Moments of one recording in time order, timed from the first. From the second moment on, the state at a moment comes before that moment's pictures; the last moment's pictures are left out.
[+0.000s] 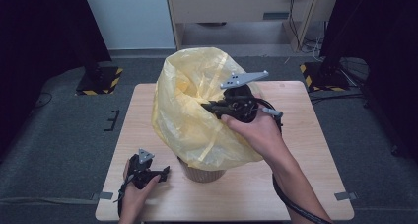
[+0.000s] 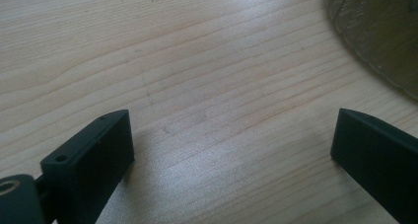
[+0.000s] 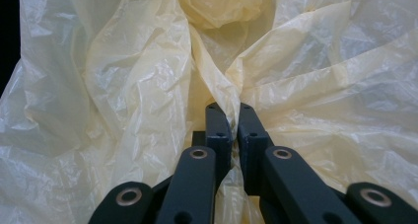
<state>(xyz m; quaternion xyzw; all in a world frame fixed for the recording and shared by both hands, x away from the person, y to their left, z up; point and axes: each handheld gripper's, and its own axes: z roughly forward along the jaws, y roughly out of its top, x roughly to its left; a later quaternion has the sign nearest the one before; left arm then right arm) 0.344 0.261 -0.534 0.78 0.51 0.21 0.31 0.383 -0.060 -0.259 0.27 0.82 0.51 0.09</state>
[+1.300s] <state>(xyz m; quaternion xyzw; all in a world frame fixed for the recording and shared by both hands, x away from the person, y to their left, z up) 0.344 0.261 -0.535 0.78 0.51 0.21 0.31 0.410 0.001 -0.287 0.29 0.90 0.33 0.04</state>
